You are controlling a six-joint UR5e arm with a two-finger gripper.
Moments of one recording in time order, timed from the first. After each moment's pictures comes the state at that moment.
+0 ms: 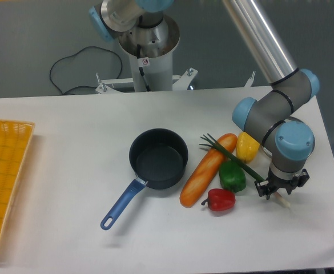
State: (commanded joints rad) arm 2.75 -2.29 -1.41 -0.87 1.64 0.49
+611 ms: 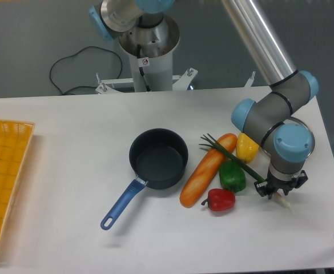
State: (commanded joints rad) arm 2.74 -2.29 -1.41 -0.87 1.64 0.49
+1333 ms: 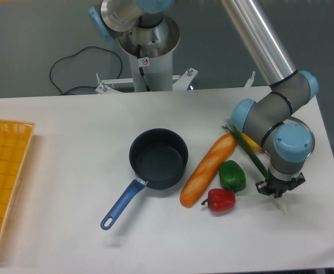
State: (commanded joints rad) arm 2.74 -2.29 -1.41 -0.88 1.64 0.49
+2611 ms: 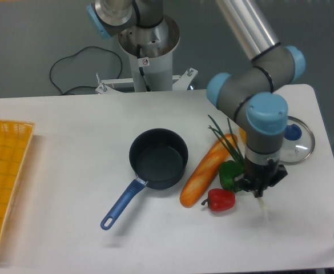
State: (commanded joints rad) arm 2.60 -2.03 -1.49 -0.89 1.47 0.41
